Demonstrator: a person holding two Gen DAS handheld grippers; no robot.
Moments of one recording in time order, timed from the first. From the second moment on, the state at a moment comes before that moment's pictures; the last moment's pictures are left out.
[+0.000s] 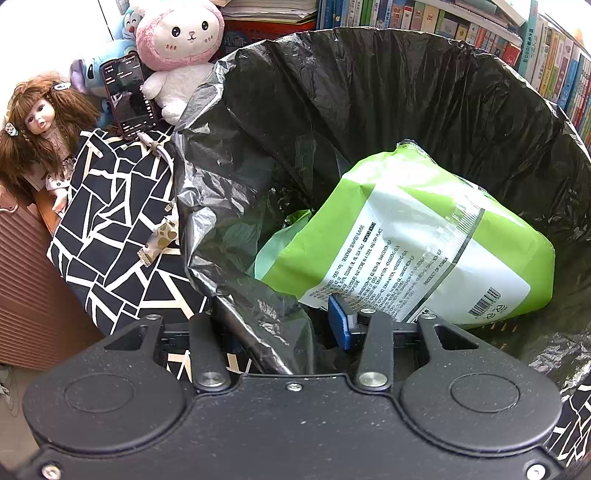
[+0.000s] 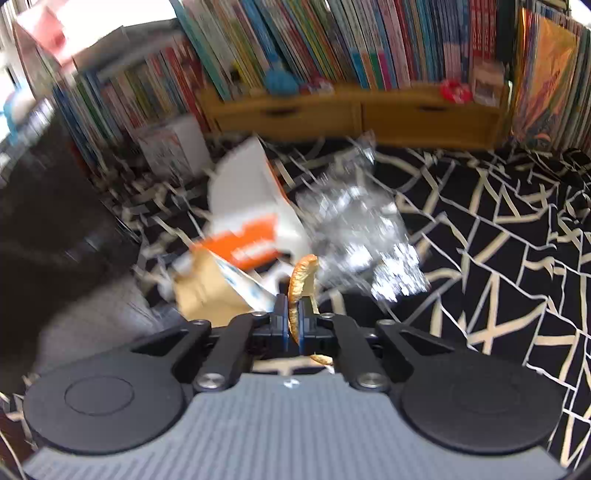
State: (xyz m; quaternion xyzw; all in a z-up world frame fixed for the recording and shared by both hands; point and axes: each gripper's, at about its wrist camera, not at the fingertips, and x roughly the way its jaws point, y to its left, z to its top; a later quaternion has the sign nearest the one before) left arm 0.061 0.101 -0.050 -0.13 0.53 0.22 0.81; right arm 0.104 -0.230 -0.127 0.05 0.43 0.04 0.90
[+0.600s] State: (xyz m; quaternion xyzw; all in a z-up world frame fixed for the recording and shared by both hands) left arm 0.060 0.102 -0.052 -0.13 0.53 0.22 0.81; right arm 0.110 -0.114 0.039 0.11 0.27 0.32 0.90
